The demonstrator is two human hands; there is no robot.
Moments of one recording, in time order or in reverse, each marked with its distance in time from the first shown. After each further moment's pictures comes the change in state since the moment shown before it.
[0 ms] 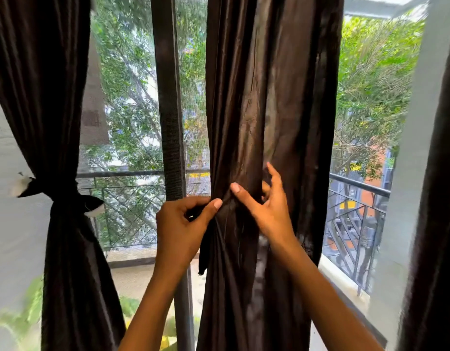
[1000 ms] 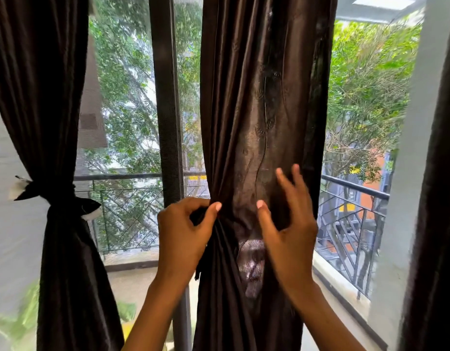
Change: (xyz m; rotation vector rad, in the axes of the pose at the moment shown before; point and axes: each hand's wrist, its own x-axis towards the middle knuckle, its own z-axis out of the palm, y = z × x) left_hand 0.002 -0.001 0.006 0.216 0.047 0.121; right_hand -0.039 -0.014 -0.020 -0.333 0.264 -0.441
